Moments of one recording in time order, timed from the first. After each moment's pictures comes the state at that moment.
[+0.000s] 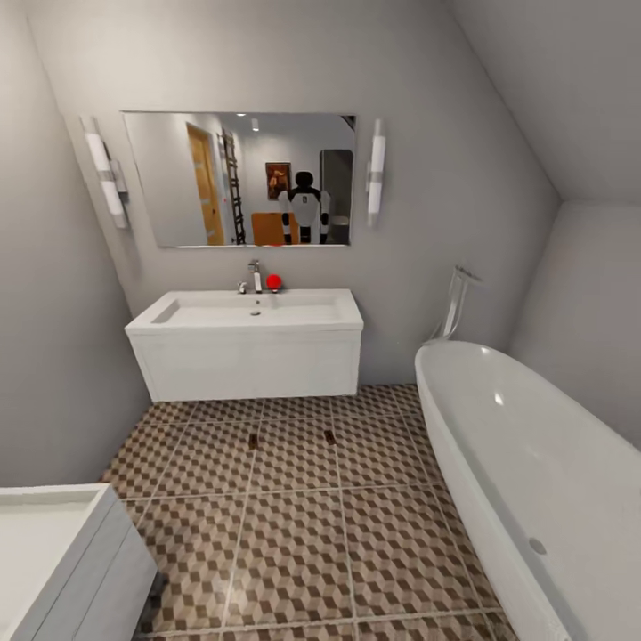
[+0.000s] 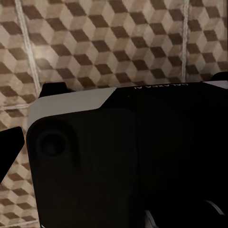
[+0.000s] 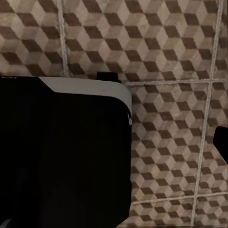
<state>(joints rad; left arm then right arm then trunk) -0.27 -0.07 -0.11 0.00 0.09 0.06 -0.08 -0.18 0.05 -0.05 0.03 0.10 -0.11 -0.16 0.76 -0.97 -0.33</state>
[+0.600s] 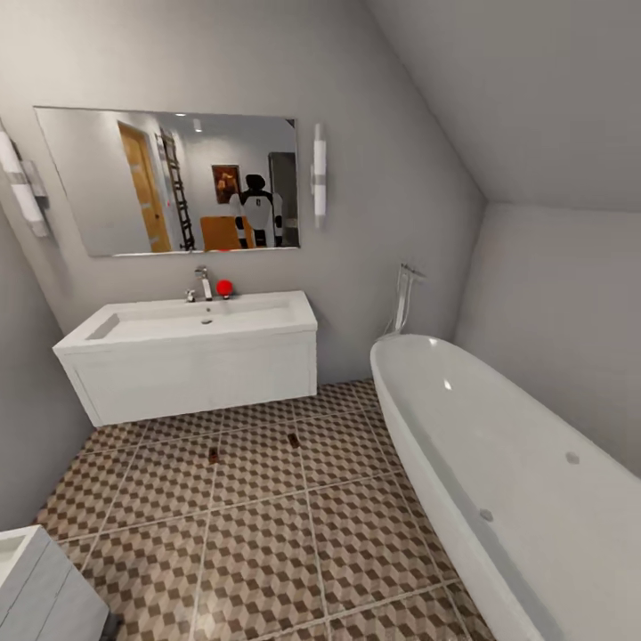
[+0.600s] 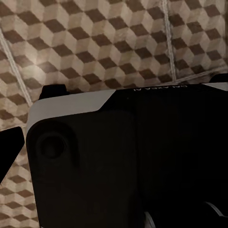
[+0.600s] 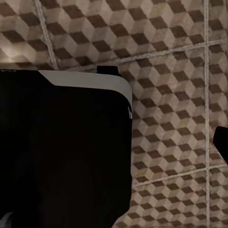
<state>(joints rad) -0.27 -0.08 -0.12 0.00 0.09 0.06 -0.08 -0.17 0.05 -0.05 0.03 0.10 -0.08 -0.16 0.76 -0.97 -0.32</state>
